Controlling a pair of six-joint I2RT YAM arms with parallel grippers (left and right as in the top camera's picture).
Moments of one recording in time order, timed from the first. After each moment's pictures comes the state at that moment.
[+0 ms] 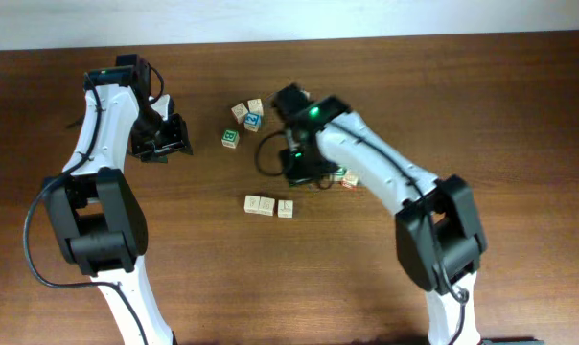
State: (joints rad) left arm 0.08 2.20 1.88 -1.26 0.19 -0.10; right arm 0.54 2.13 1.78 -1.14 -0.13 0.33
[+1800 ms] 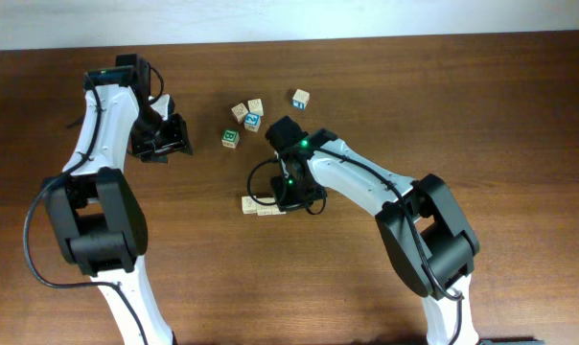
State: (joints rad) left arm 0.08 2.20 1.88 -1.26 0.19 -0.10; right arm 0.62 2.13 1.54 -0.89 -0.23 0.36
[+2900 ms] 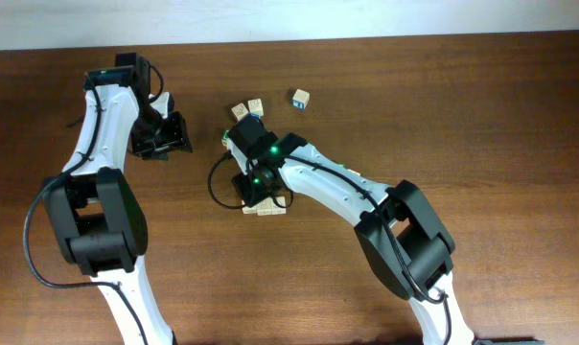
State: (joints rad) left arm 0.08 2.20 1.88 -1.23 0.19 -0.10; right arm 0.73 2.20 1.69 -0.73 -0.23 0.18
